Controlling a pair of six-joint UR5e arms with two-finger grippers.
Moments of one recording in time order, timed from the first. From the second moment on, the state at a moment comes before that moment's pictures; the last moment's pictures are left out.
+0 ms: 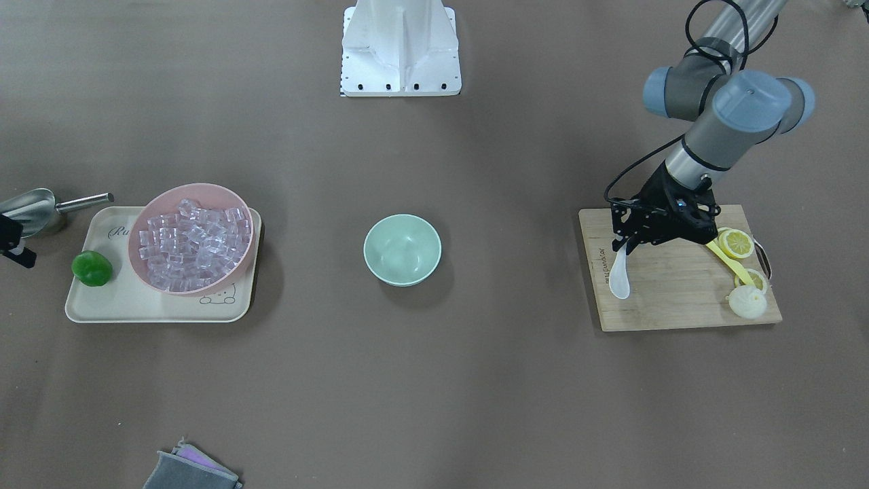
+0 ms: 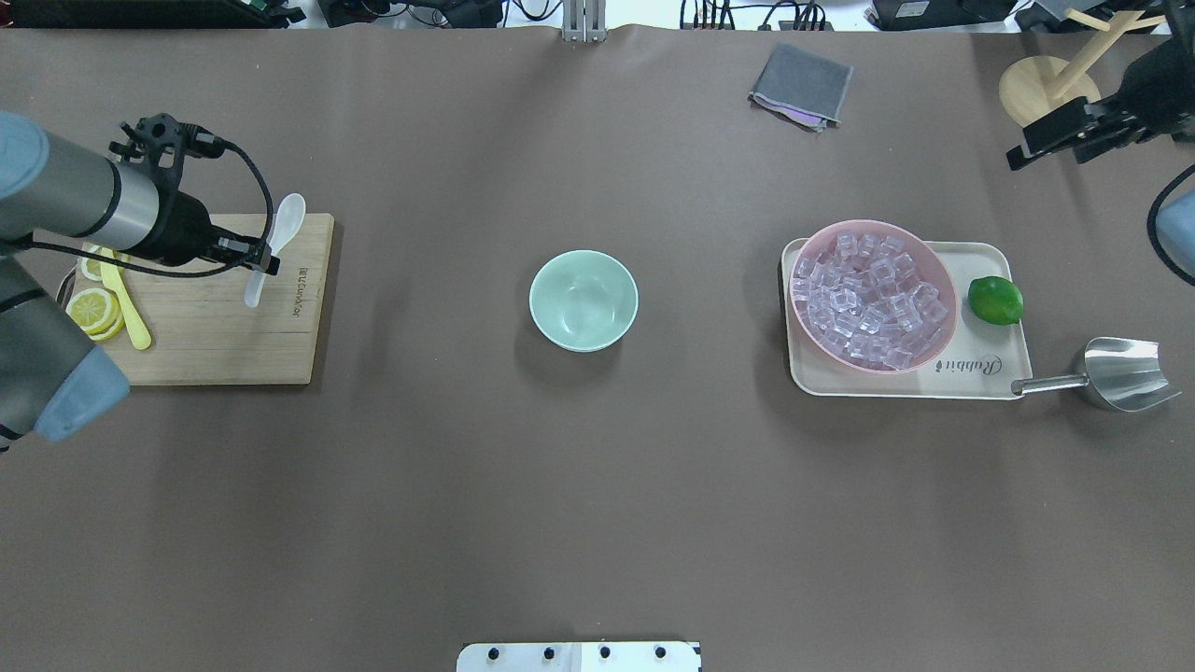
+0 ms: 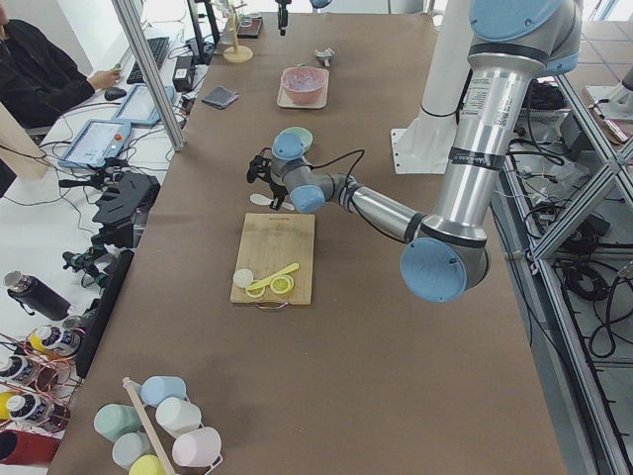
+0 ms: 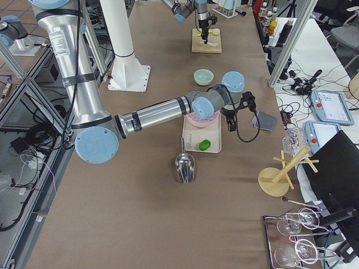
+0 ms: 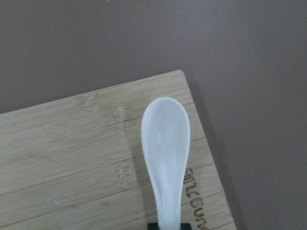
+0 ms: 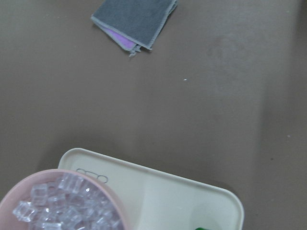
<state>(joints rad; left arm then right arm) -0.90 -1.82 -1.71 -2.11 -2.14 -0.81 1.21 -1.33 1.72 -1.32 2.38 0.49</state>
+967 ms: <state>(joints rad) -0.93 -1.97 -1.73 -1.92 -2.12 -0.85 0.83 -1.37 1.84 -1.13 2.09 0.63</state>
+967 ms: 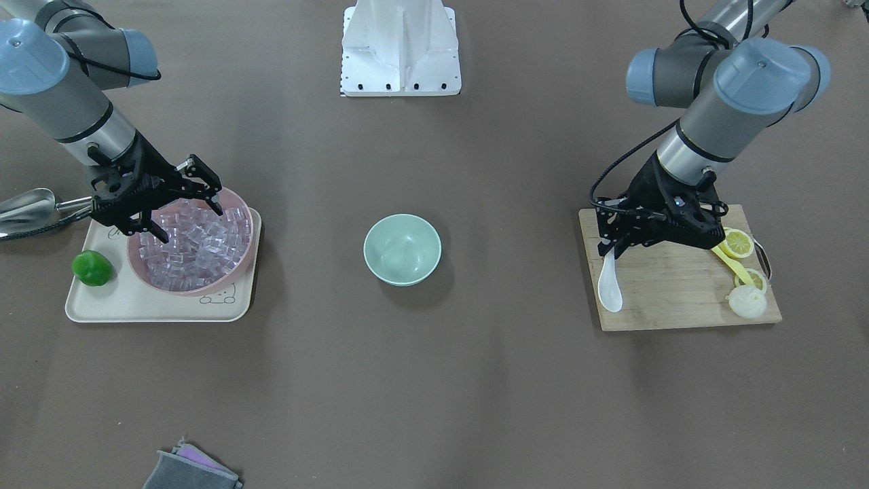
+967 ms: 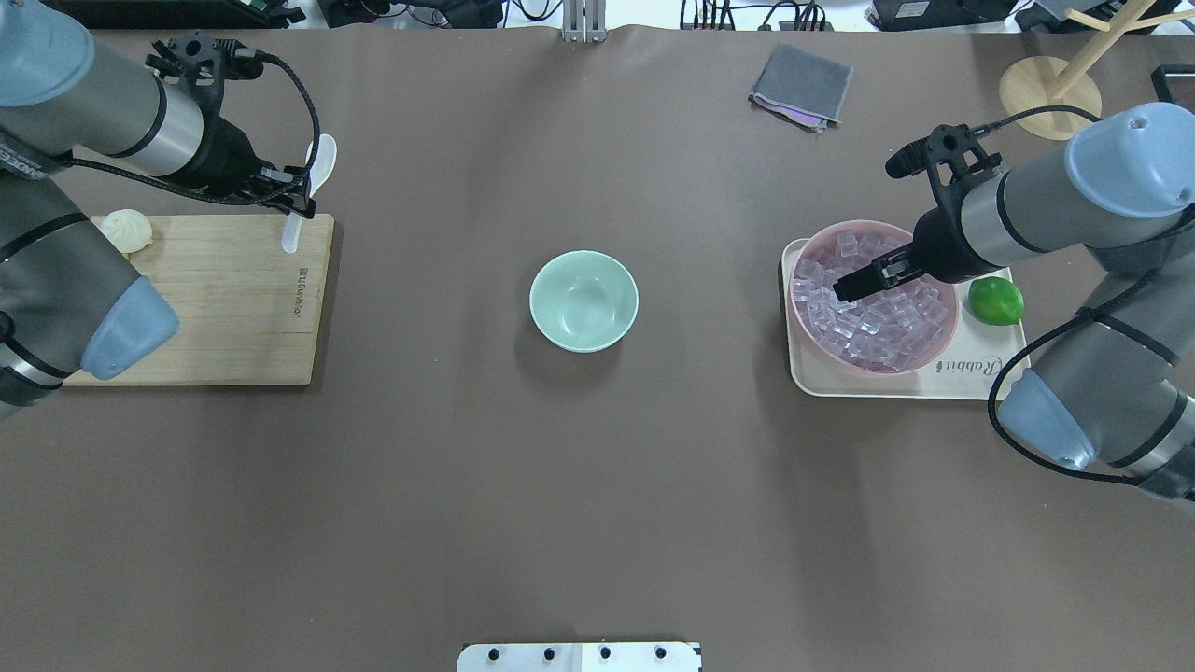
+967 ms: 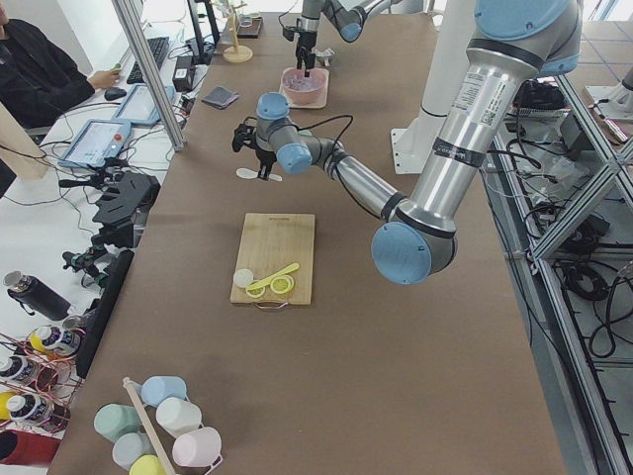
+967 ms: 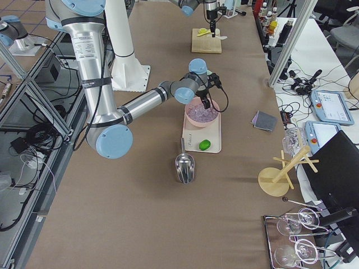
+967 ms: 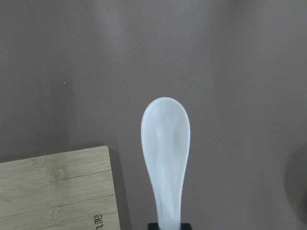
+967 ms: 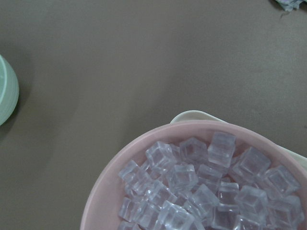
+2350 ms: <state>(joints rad) -0.93 -1.97 -1.71 -1.92 -2.12 -0.84 0.78 -1.32 1.73 -1.12 2.06 0.62</state>
